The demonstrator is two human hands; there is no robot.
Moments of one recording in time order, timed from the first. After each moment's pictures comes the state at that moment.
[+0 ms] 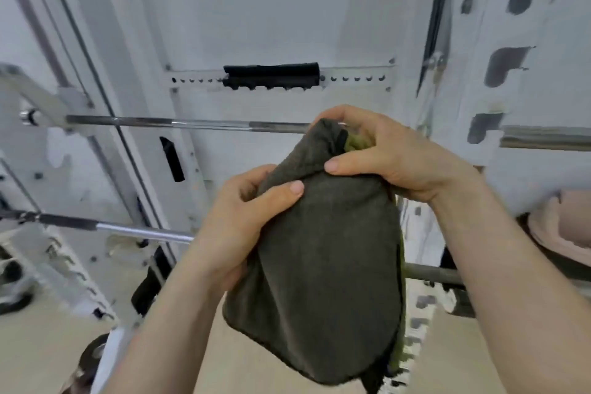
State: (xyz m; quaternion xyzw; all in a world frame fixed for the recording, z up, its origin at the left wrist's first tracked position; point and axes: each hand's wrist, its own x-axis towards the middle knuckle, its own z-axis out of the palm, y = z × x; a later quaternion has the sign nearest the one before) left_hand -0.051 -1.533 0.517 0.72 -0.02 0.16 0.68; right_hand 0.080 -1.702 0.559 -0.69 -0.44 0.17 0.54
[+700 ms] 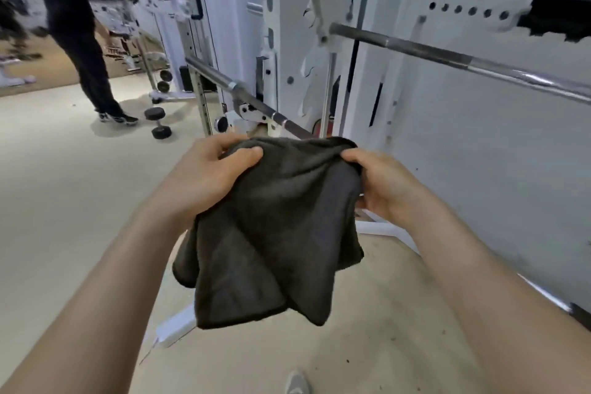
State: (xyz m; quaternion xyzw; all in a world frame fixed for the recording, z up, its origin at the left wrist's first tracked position) left_hand -0.229 -1.152 0.438 0.74 0.37 0.32 0.47; right_hand -0.011 -1.231 0.411 -0.64 -0.29 0.46 0.55
